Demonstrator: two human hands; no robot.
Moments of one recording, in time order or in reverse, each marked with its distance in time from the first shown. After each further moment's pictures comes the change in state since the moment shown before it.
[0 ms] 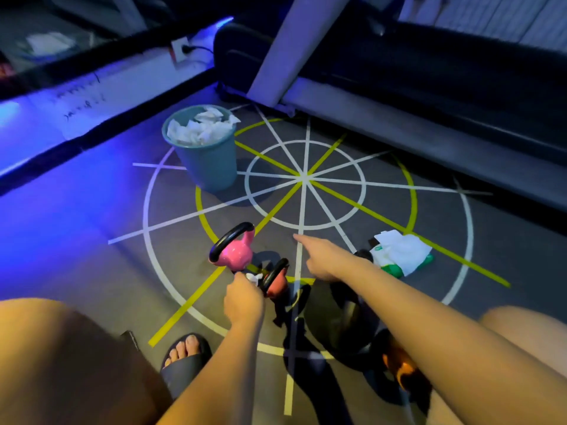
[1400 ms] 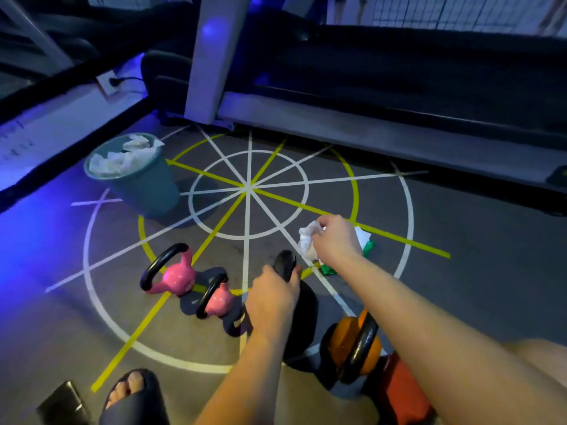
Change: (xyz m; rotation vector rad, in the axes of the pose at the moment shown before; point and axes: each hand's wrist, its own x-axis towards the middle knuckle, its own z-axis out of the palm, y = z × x) left_hand -0.133 0.150 0.094 0.236 -0.078 0.242; right_hand -0.087 0.144 -0.048 0.632 0.611 0.336
